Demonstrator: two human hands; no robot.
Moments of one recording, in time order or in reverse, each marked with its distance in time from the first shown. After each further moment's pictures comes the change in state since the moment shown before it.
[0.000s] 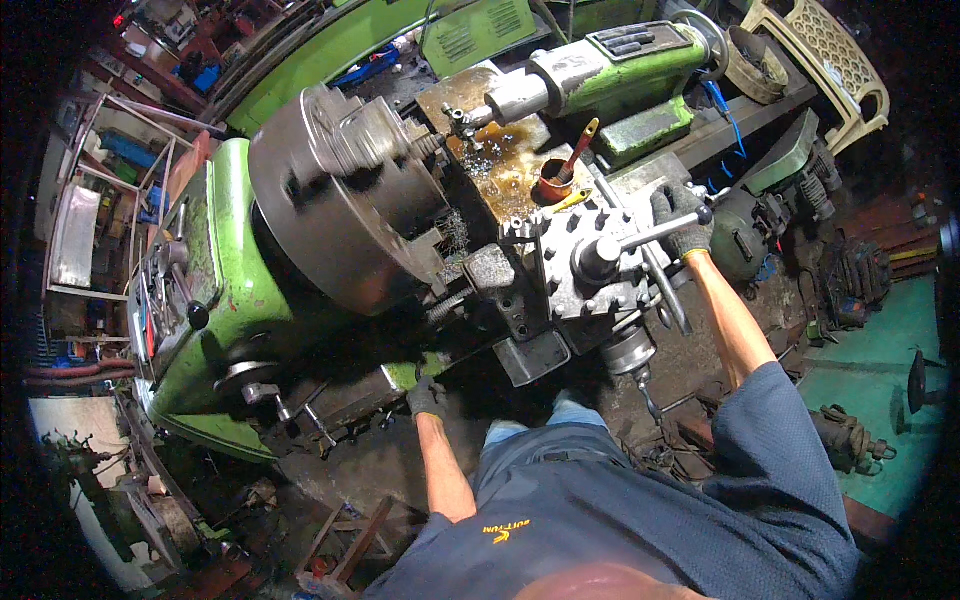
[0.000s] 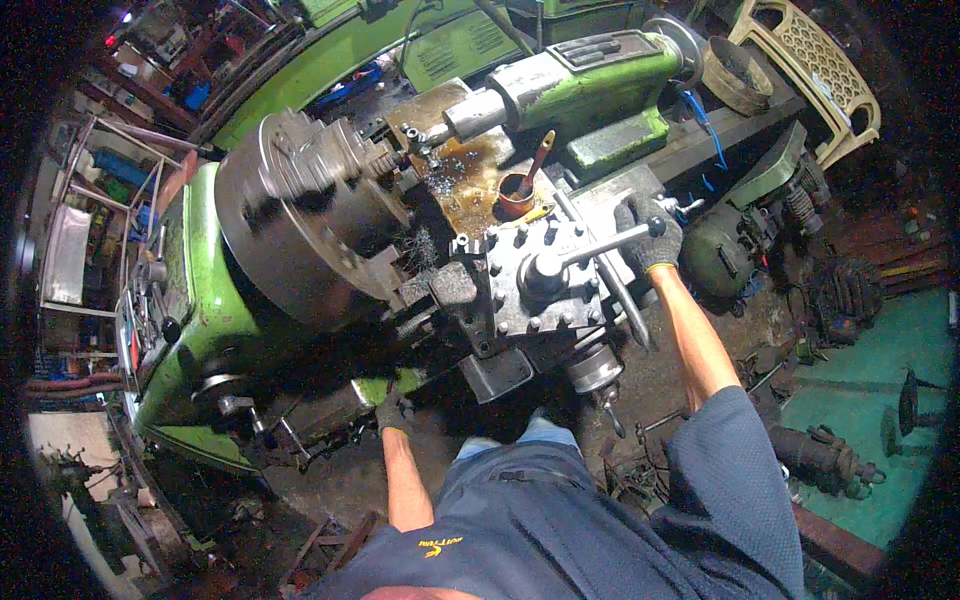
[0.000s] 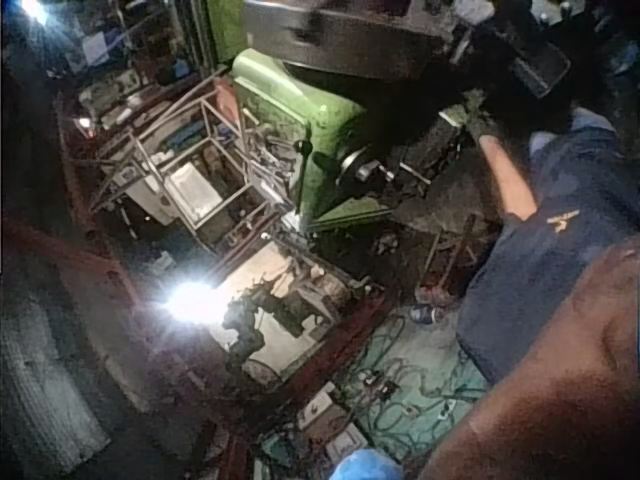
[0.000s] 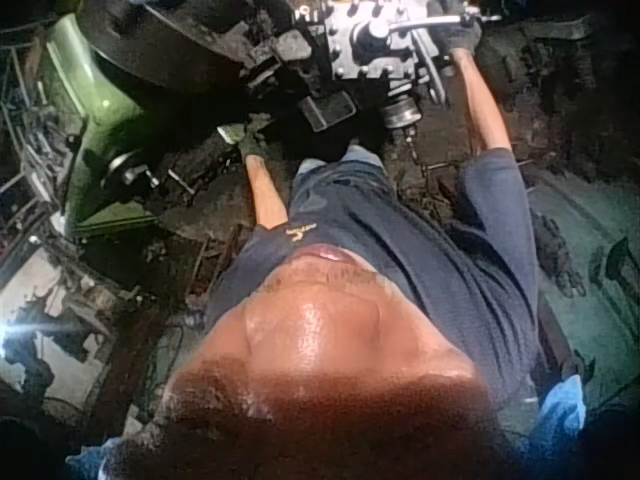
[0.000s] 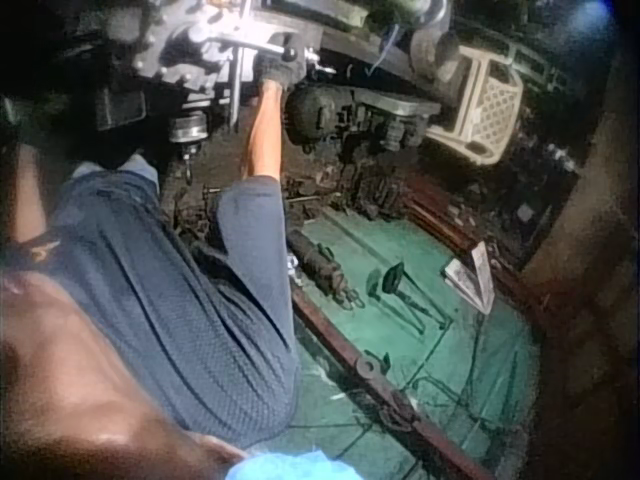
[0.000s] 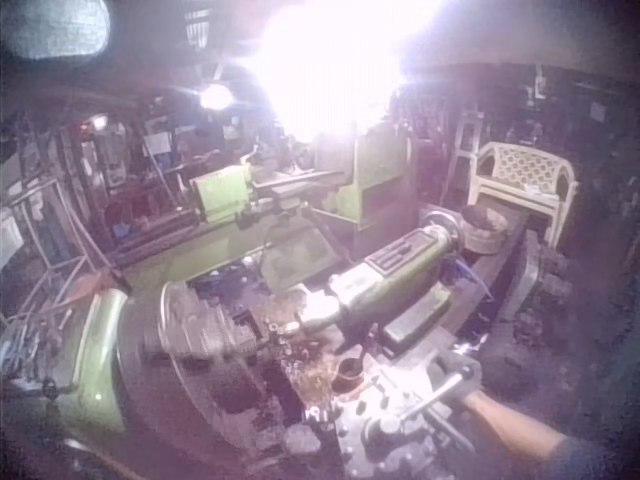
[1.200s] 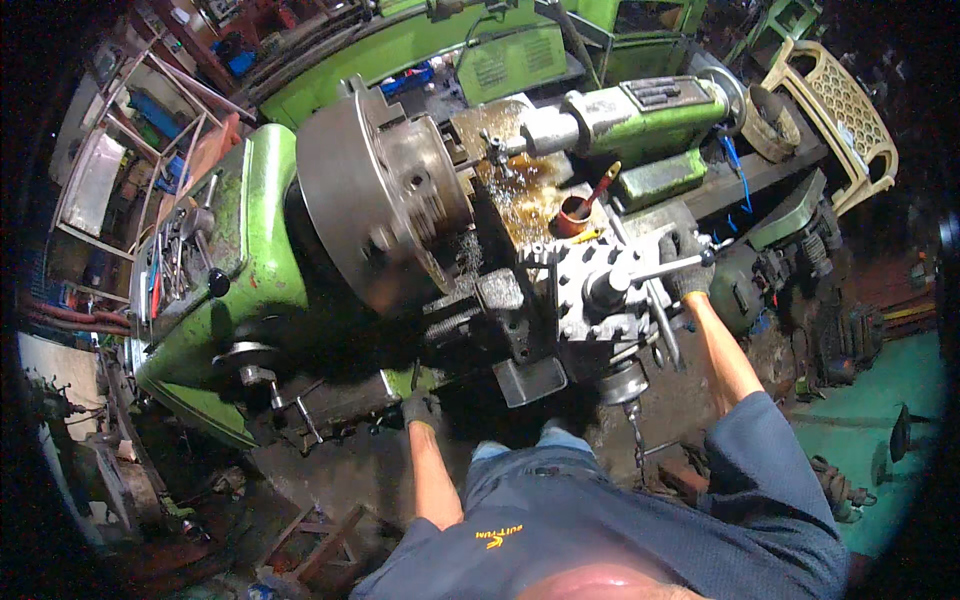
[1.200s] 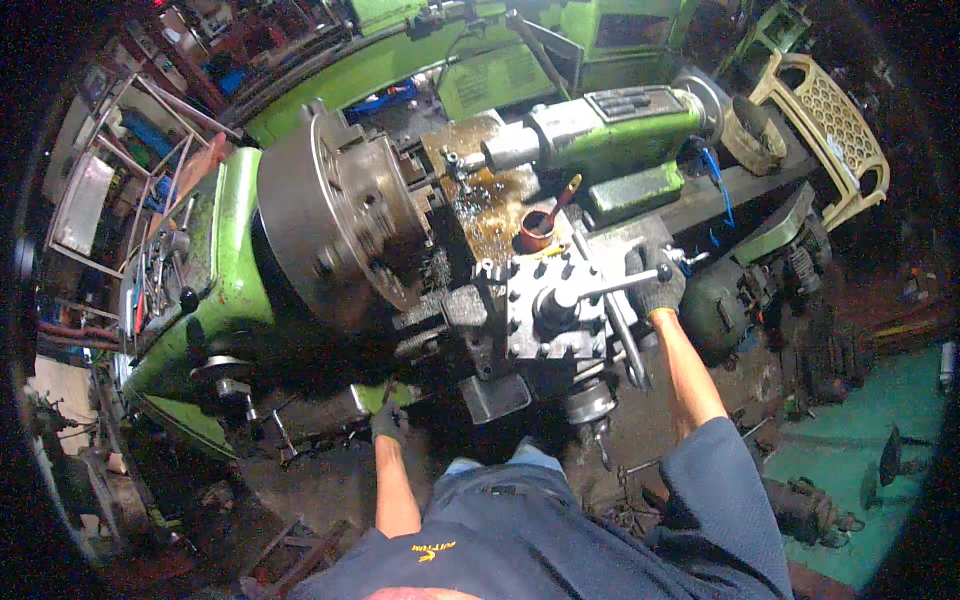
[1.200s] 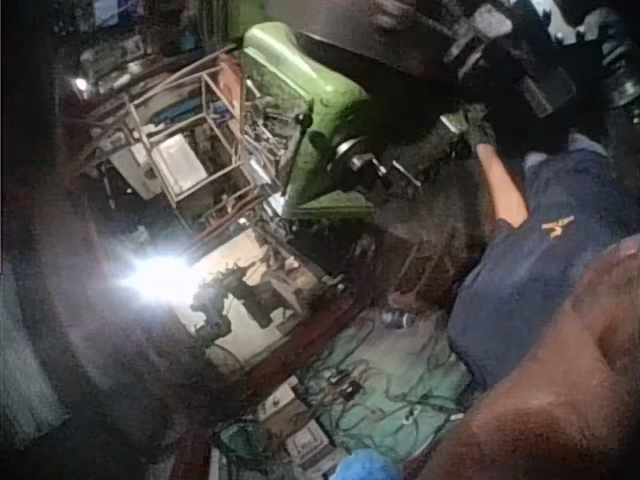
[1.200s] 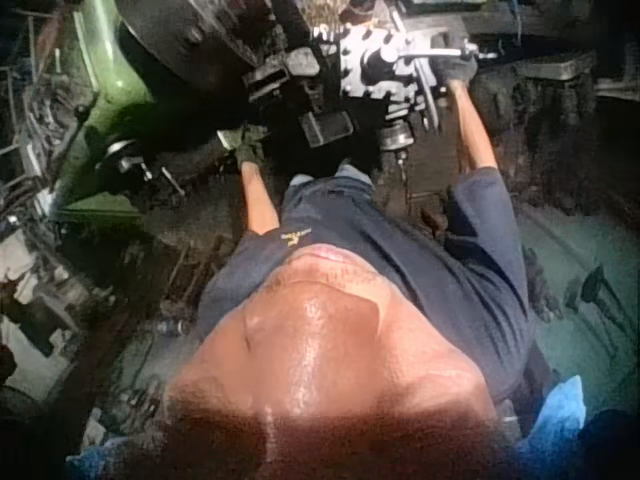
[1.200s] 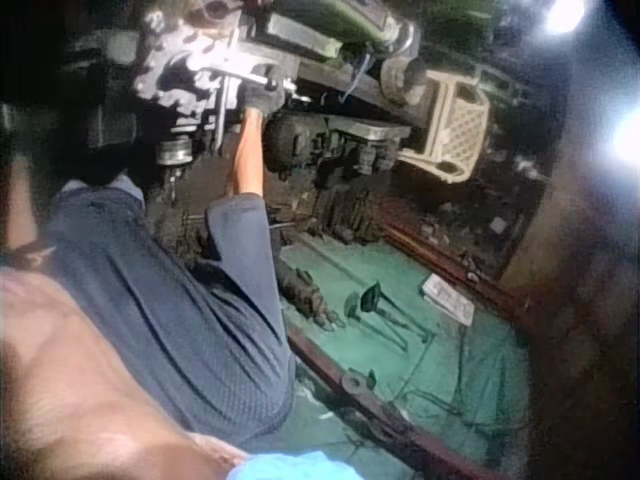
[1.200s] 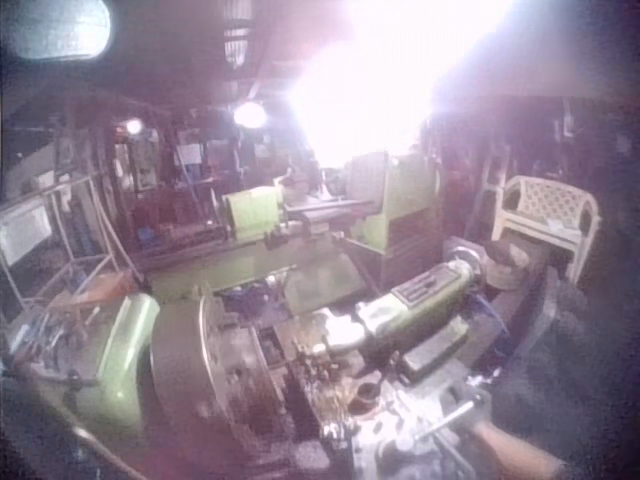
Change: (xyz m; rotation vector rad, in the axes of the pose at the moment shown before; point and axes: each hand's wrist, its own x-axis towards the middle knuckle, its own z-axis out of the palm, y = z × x) left_hand -0.008 -0.005 0.008 -0.005 -0.035 0.099; right_hand -0.004 0.002 0.000 -0.112 0.029 -0.041
